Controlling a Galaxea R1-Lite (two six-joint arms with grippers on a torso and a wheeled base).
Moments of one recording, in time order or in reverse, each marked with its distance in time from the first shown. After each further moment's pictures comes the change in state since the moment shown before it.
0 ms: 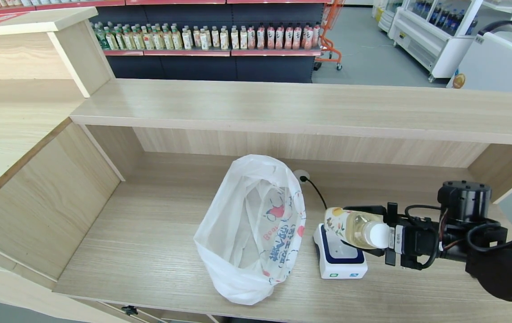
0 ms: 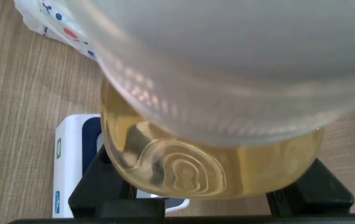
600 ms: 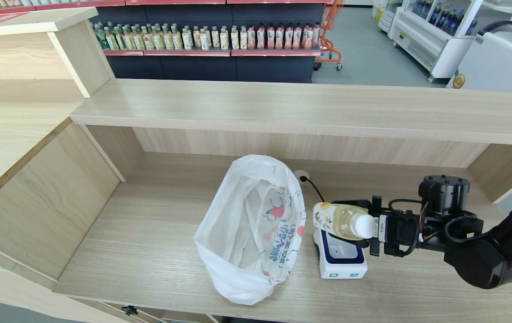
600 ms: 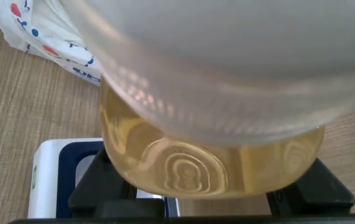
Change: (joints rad) left arm 0.000 0.000 0.000 0.000 0.000 0.000; right arm 0.042 0.072 -0.093 -0.003 0.005 0.061
